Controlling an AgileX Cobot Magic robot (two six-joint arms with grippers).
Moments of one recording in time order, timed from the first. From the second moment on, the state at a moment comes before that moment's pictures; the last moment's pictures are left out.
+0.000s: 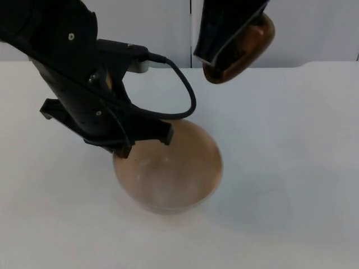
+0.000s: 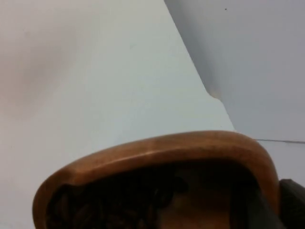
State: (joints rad) right arm 1.00 1.96 -1.70 -0.95 1.22 0.27; left arm -0.53 1.83 -1.02 0.18 0.49 -0.37
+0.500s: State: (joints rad) right arm 1.09 1.96 -1.66 -1.10 1.22 0.33; left arm -0.53 1.83 -1.02 0.18 0.48 -0.37
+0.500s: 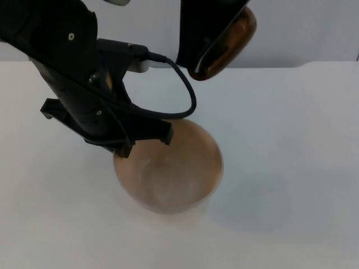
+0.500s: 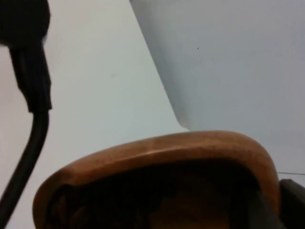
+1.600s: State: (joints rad) right arm 1.12 2.02 -1.66 -1.22 1.23 0.29; left arm -0.53 1.83 -1.02 0.18 0.48 -0.37
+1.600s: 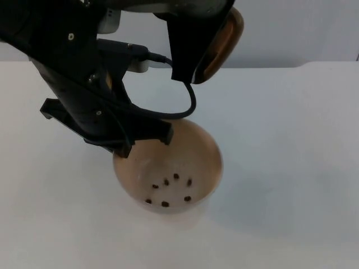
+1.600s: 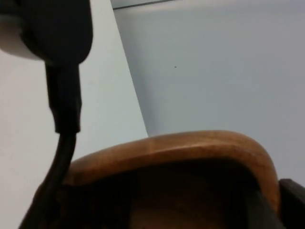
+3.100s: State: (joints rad) right arm 1.12 1.96 -1.54 -1.21 1.22 0.41; left arm -0.53 1.83 -1.02 0.18 0.47 -0.37
